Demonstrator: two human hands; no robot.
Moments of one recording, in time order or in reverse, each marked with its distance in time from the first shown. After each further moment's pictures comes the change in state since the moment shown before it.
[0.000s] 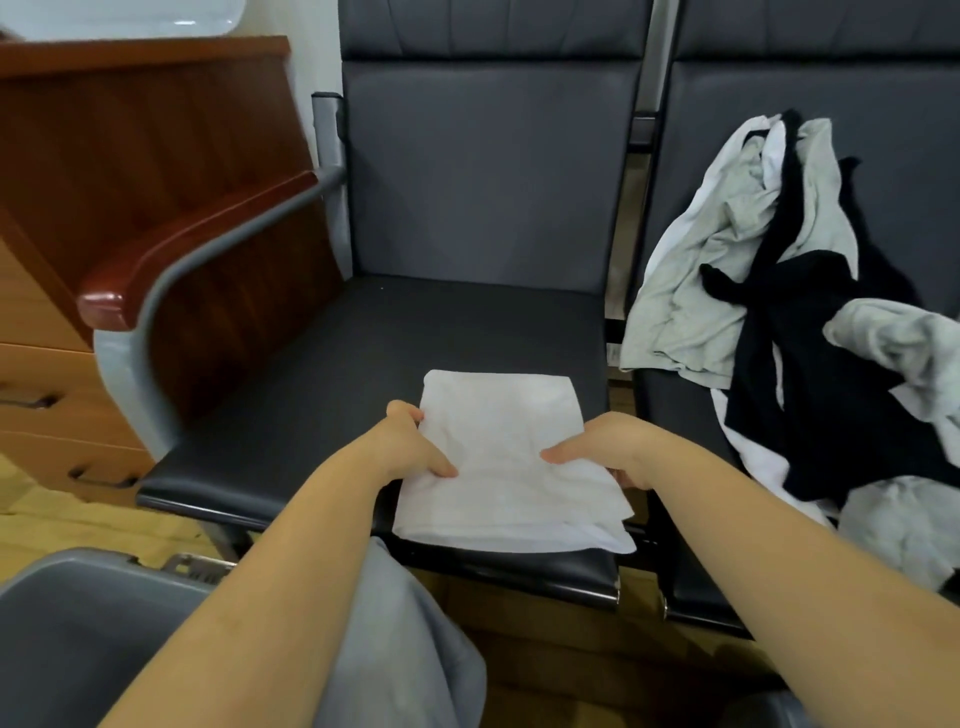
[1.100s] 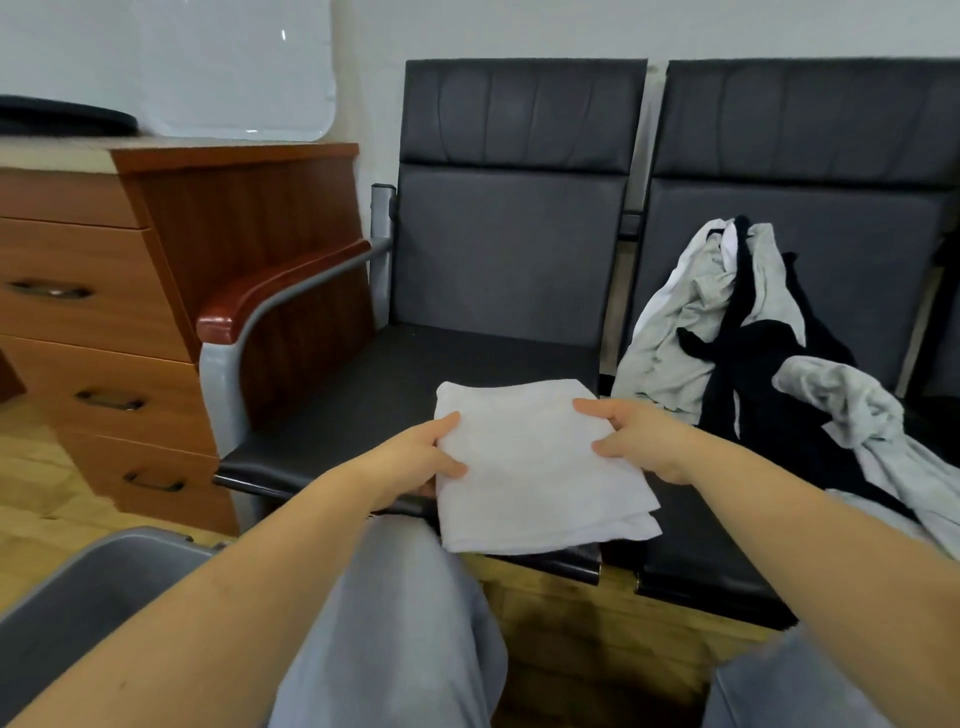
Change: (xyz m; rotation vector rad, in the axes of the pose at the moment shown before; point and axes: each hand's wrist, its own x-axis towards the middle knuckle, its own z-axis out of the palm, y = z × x) left_hand -0.084 -0.023 -0.003 -0.306 -0.110 0.239; right_hand -0.097 -0.002 -0.019 -0.123 0.084 -0.350
